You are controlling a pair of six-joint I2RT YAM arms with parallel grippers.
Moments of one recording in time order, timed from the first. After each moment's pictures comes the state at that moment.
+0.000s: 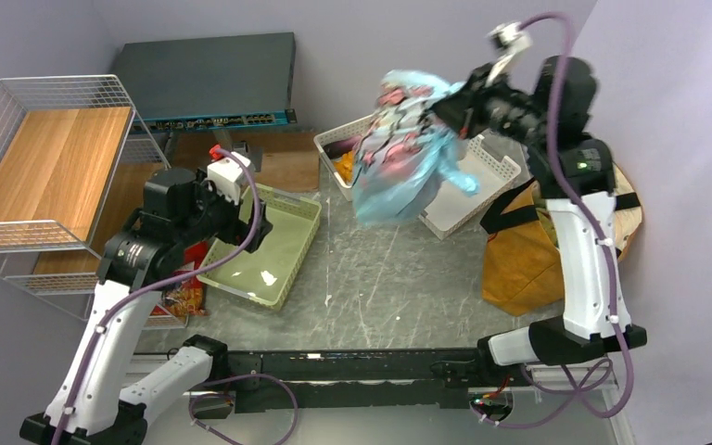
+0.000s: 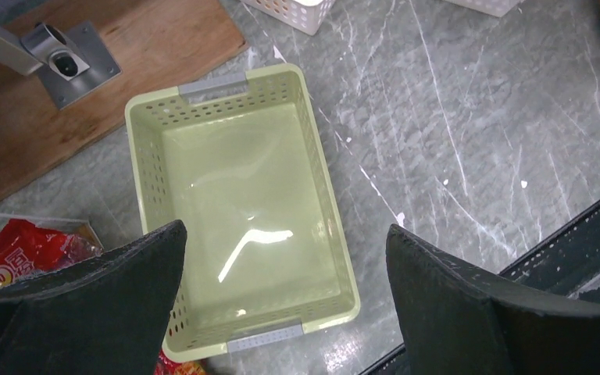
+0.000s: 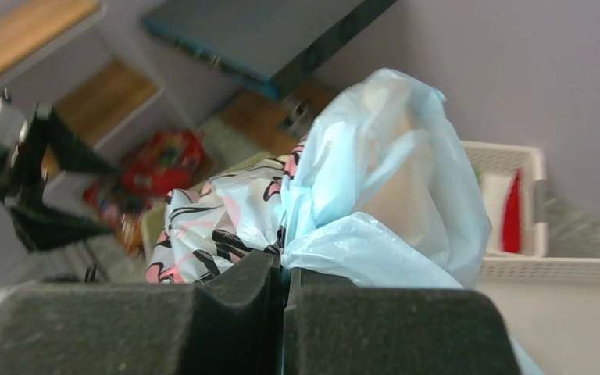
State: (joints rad) left arm -0.32 0.92 1.30 -0.89 0.22 0.12; right arm 0.16 1.39 2.05 -0.73 -0.59 0.19
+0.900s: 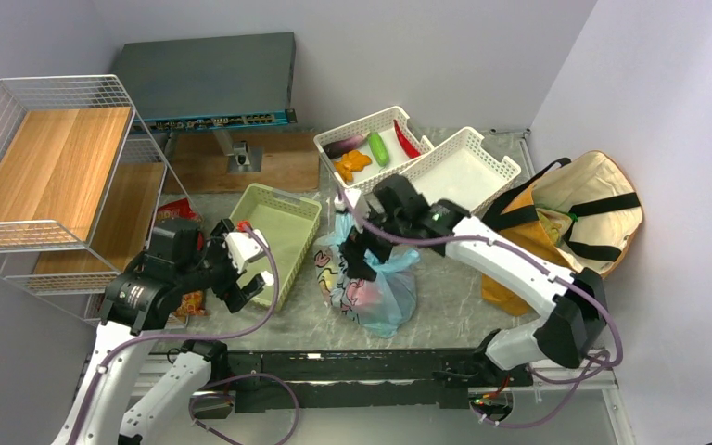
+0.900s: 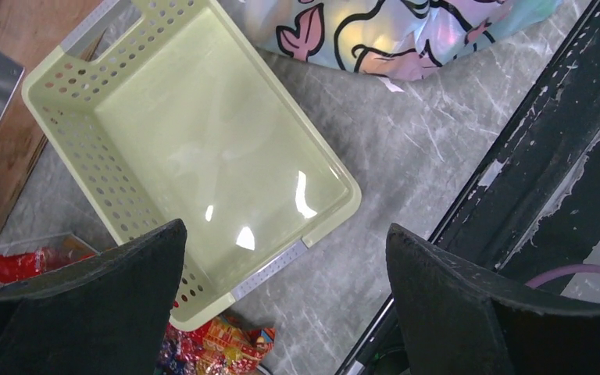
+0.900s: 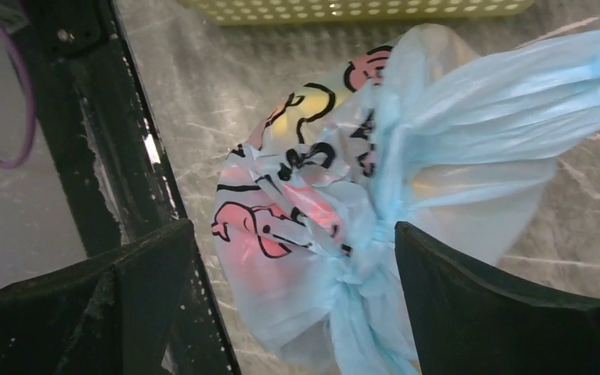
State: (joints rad) left arm -0.30 0.67 1.02 -1.09 0.41 0.57; right arm 0.80 1.37 1.17 -0.61 -0.40 -0.21
